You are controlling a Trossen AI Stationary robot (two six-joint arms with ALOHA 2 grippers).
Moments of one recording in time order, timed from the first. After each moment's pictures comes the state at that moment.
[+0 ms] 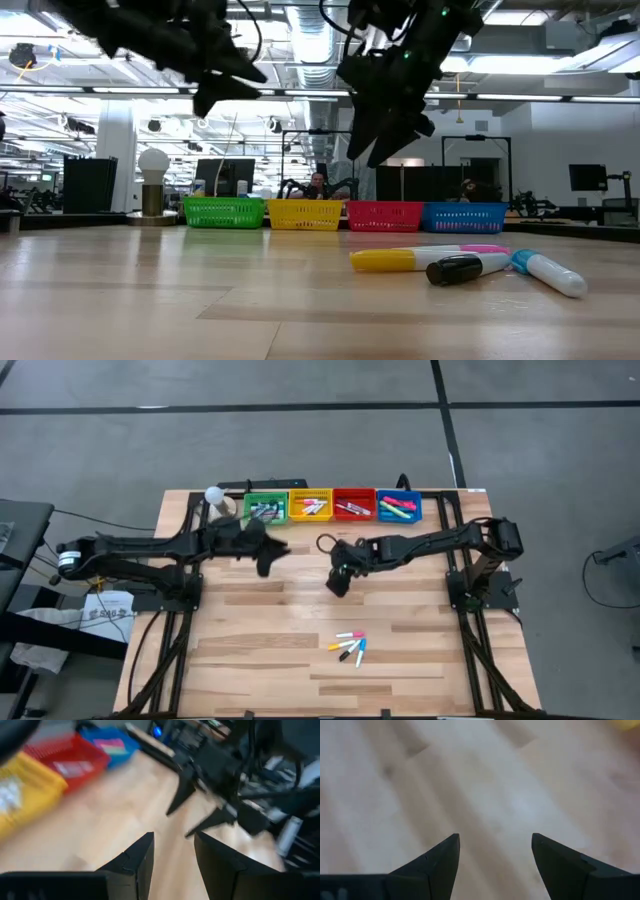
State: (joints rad) left arm 0.22 1.04 0.56 0.15 0.07 -0.39; right arm 0.00 1.72 1.21 -0.54 0.19 0.51
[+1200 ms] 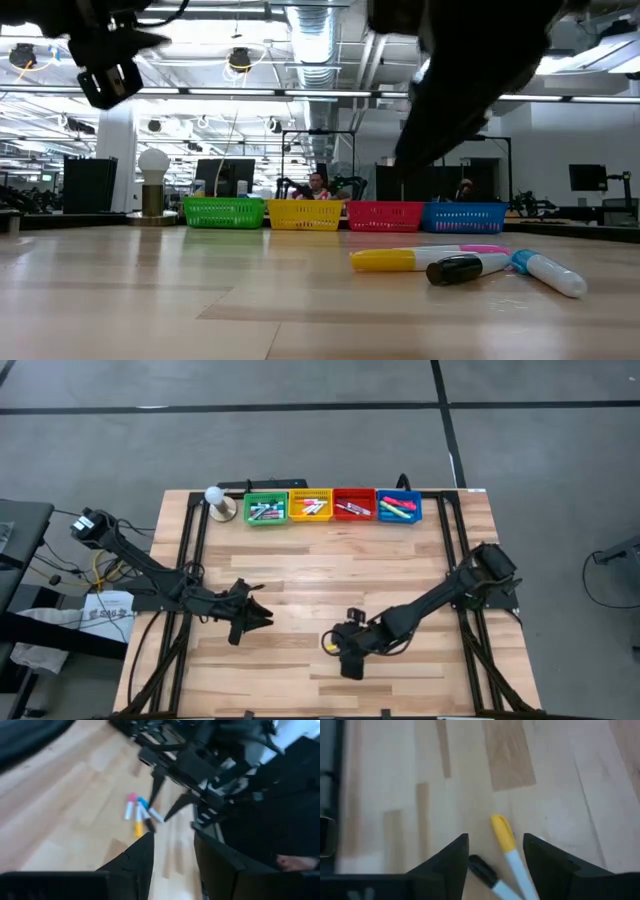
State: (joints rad) left arm -0.59 0.99 0.37 0.33 -0.39 -0.79; right arm 0.50 1.88 1.22 -0.35 0.19 0.56
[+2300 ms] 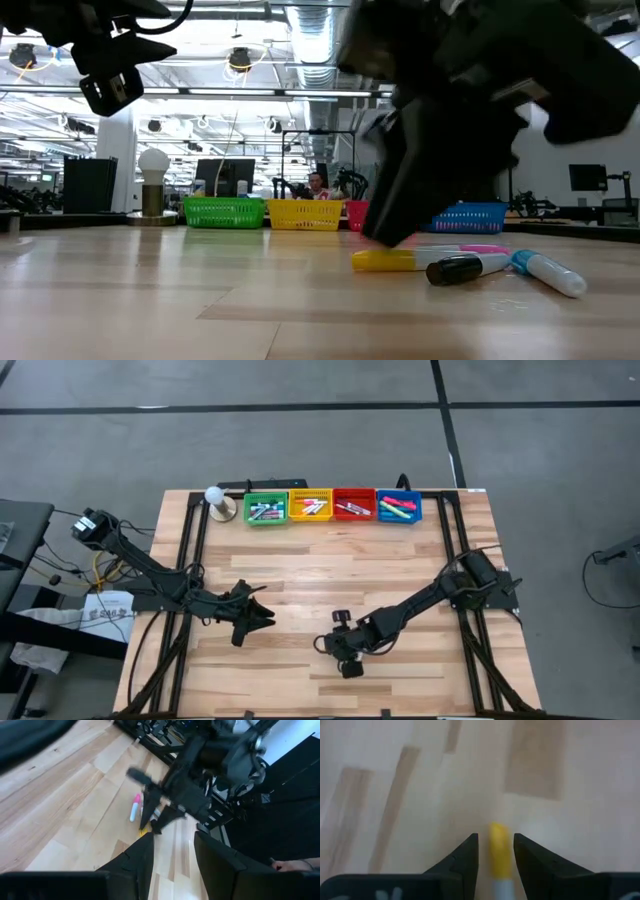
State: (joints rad) left arm -0.59 1.03 0.37 0.36 -0.43 -0.79; right arm 0.46 2.00 1.22 -0.26 0.13 0.18
